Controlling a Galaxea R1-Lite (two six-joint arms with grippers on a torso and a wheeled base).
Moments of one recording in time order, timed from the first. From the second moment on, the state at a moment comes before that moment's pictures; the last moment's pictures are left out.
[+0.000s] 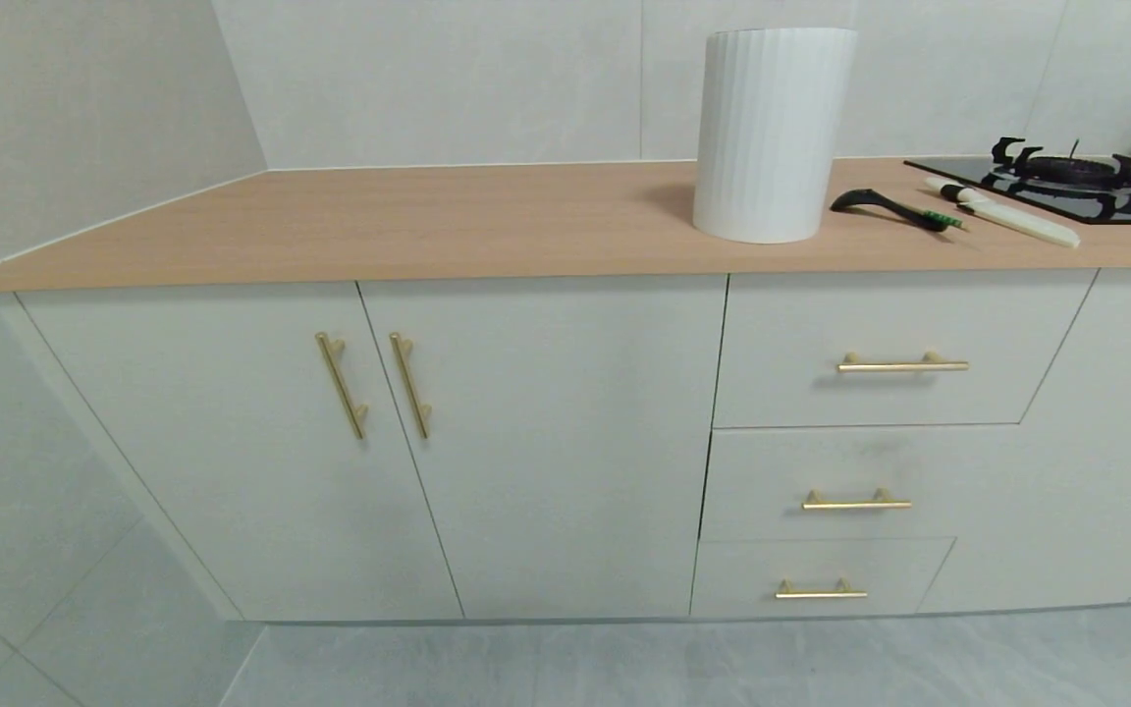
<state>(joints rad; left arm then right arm) 0.00 0.00 0.00 0.00 0.05 0.01 0.00 0.00 0.00 0.00 -0.03 0.01</state>
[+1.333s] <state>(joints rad) 0.00 0.00 0.00 0.00 0.05 -0.01 0.01 0.03 -0.10 0.02 -0.02 -0.01</state>
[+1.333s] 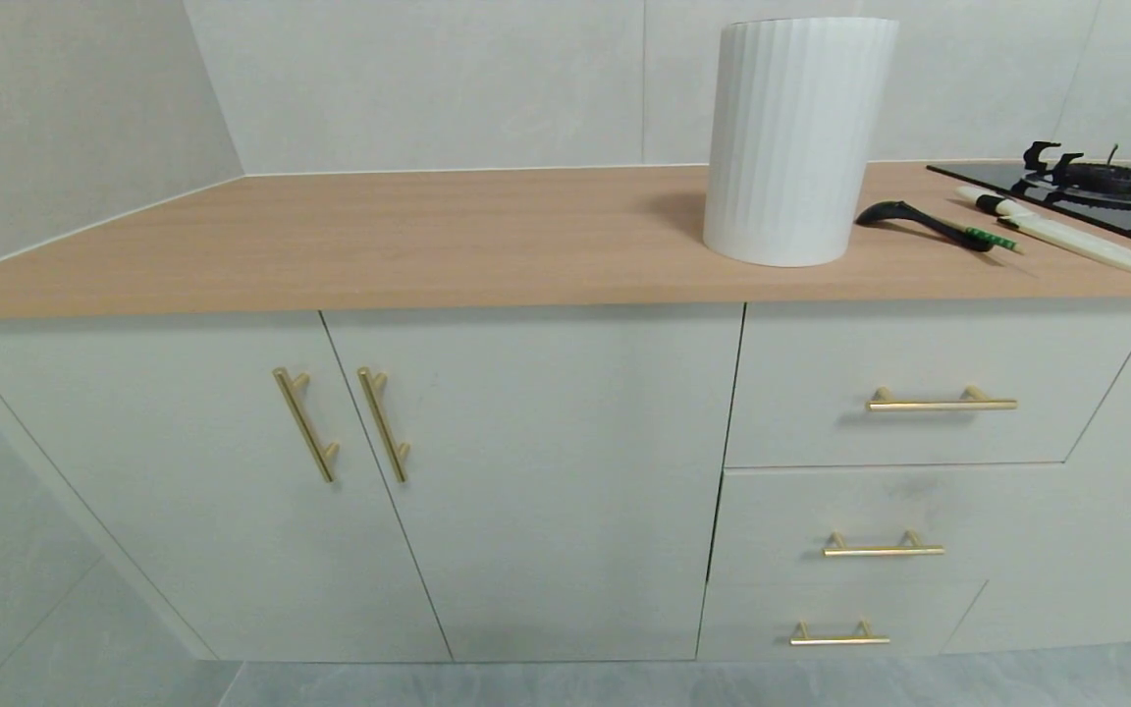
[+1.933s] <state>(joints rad) 0.00 0.00 0.00 0.00 0.05 -0.01 0.04 0.86 -0.40 -0.05 0.00 0.00</state>
